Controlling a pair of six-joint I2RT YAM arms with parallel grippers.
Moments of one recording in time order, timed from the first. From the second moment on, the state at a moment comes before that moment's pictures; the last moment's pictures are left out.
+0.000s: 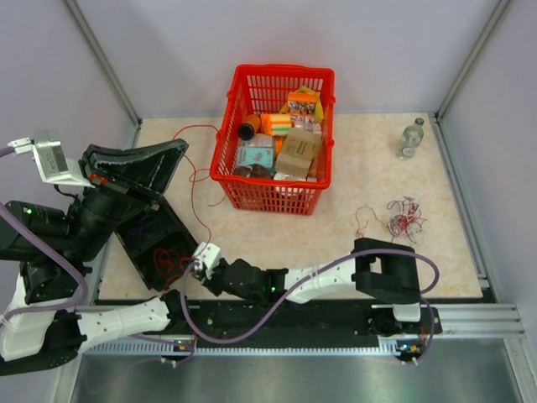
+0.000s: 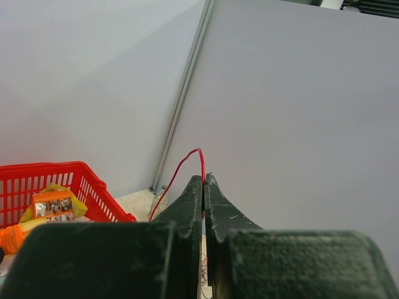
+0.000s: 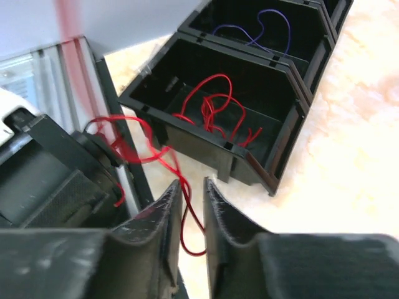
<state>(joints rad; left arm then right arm) -1.05 0.78 1.57 -0.27 -0.24 -0.25 1.50 1.91 1.12 0.59 0.31 0.09</state>
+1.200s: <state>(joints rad) -1.05 1.04 0.71 -0.28 0.00 -0.55 1.17 1.12 0.31 0.36 0.13 0.51</state>
